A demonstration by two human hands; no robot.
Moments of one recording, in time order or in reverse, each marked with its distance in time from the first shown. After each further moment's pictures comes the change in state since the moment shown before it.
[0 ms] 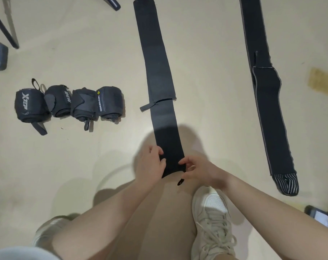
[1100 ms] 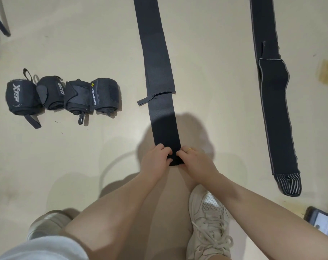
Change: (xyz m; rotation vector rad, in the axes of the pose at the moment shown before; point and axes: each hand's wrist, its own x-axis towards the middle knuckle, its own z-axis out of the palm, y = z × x) left_hand 0.020 0.002 0.028 0.250 -0.091 0.194; right_hand 0.035 0.021 0.006 -0.977 0.244 -0.368
